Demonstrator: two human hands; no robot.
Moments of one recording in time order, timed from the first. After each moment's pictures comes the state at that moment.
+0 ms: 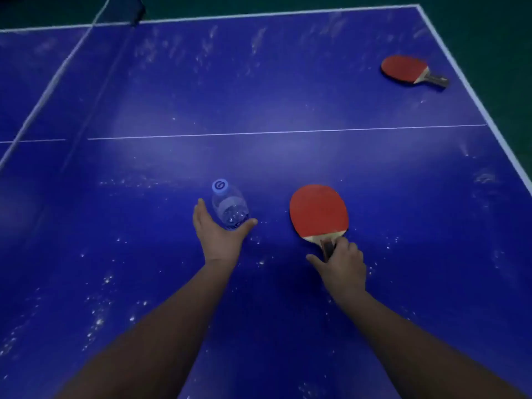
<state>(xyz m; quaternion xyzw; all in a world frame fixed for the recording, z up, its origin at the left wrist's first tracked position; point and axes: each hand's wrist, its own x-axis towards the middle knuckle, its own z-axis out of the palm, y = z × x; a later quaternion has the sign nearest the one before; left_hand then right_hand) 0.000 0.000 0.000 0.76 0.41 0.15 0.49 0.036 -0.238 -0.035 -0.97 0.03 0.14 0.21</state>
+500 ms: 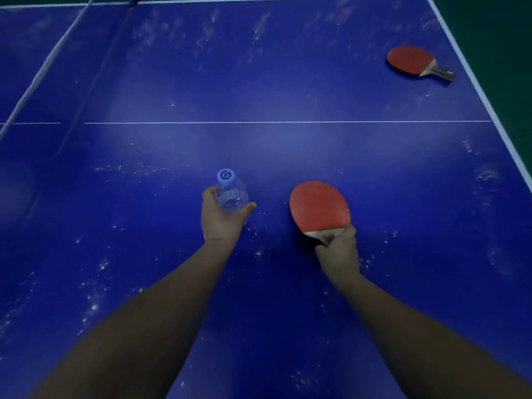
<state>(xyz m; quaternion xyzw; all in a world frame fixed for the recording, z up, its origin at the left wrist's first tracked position) 0.018 0.000 0.002 0.76 0.39 0.13 0.51 0.052 -0.235 -0.042 -0.91 0.12 0.17 0.36</state>
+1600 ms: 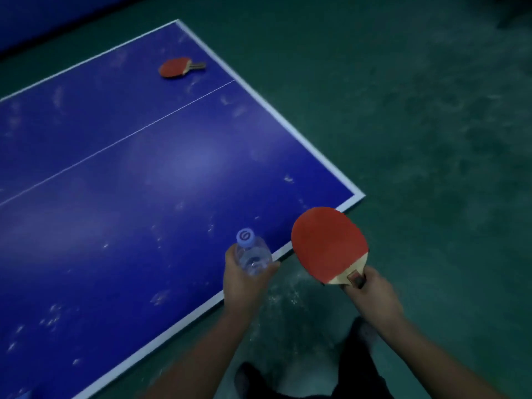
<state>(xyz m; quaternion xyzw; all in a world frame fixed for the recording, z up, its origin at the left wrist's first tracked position) -0.254 -0.472 0.056 0.78 0.14 -0.10 0.60 -0.330 -0.716 0.024 -0.87 0.31 0.13 0.36</state>
